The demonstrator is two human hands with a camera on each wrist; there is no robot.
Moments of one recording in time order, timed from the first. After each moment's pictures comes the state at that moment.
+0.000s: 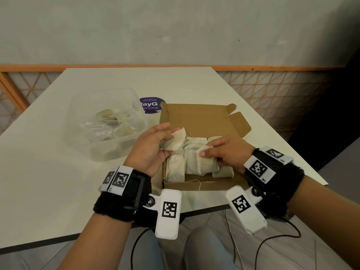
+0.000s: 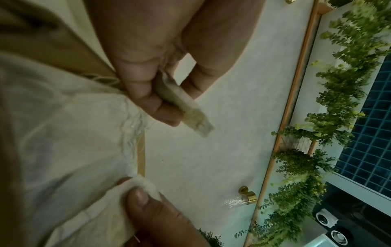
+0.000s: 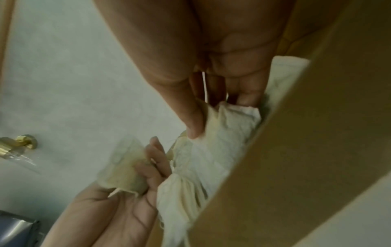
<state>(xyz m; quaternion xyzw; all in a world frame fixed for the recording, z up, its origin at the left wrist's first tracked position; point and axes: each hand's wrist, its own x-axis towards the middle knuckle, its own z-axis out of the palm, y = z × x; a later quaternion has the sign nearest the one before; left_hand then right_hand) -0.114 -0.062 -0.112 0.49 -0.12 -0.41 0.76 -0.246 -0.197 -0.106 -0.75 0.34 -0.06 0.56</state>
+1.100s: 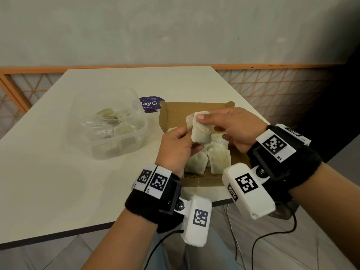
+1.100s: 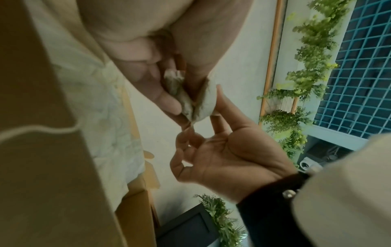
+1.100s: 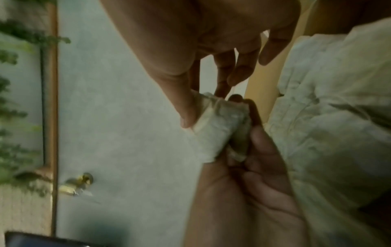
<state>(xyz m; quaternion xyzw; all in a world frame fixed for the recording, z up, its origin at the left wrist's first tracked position) -0.166 -0.084 -0.108 0.53 -0.21 -0.35 0.74 -0.247 -0.185 -0.054 -0.74 0.30 -0.16 0.58</state>
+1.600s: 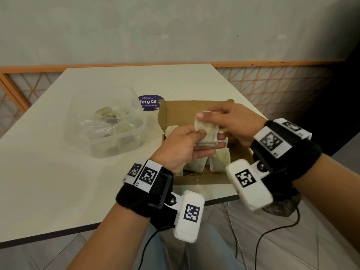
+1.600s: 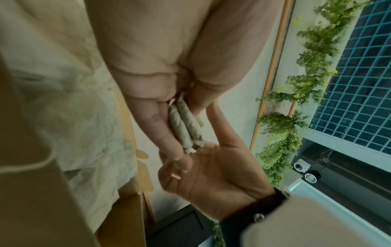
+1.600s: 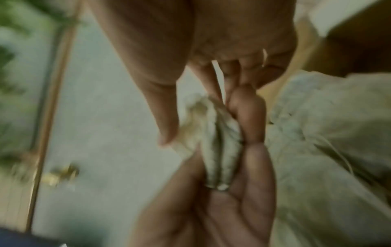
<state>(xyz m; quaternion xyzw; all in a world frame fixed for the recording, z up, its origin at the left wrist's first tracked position) -0.165 -0.081 -0.094 0.48 -0.29 -0.51 0.65 -0.245 -0.197 -0.053 -0.79 0.32 -0.13 0.51</state>
